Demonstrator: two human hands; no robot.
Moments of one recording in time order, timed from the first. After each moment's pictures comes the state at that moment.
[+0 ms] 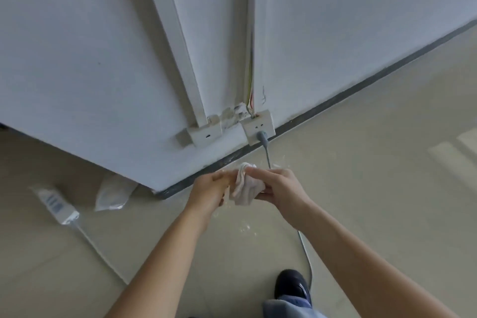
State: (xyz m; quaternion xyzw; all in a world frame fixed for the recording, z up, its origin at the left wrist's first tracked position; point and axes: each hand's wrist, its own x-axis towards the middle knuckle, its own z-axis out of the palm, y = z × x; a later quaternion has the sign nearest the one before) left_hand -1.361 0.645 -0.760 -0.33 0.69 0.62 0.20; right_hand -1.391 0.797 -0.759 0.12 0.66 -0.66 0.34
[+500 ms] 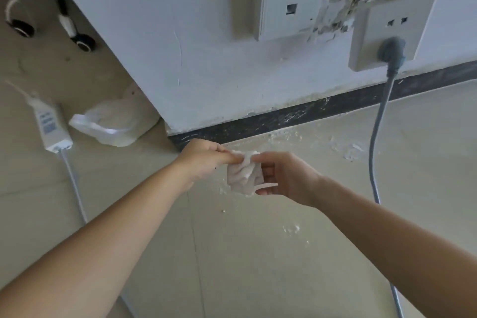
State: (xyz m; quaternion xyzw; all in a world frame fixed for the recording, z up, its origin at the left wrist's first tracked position) left_hand -1.337 0.536 -1.019 -0.35 0.76 0.53 0.16; right_hand -1.401 0.706 -1.050 -0.01 0.61 -0.56 0.56
